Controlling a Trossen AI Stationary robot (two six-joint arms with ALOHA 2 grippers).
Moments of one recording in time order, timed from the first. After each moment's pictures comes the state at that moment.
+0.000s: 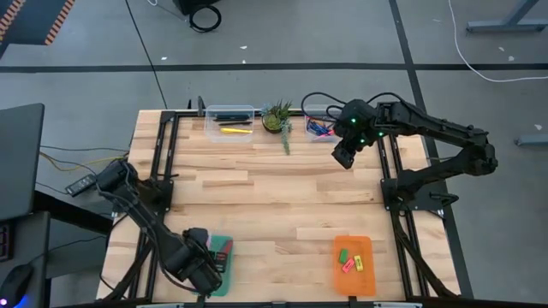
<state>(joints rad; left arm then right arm) -0.82 1.76 1.43 -1.20 -0.01 -2.26 -0.32 1.19 1.30 -1.14 -0.14 0.30</state>
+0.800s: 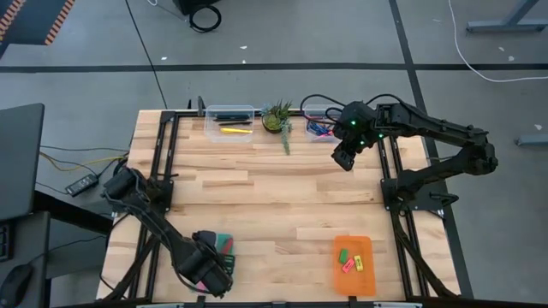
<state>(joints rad) -0.78 1.85 1.44 -1.15 0.01 -2.21 -0.29 1.19 1.30 -1.13 -0.14 0.31</state>
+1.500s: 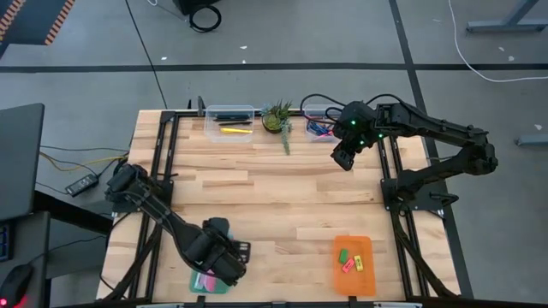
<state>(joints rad) -0.67 1.85 1.68 -1.29 -0.17 -2.12 -0.29 1.19 1.30 -1.13 -0.14 0.31</state>
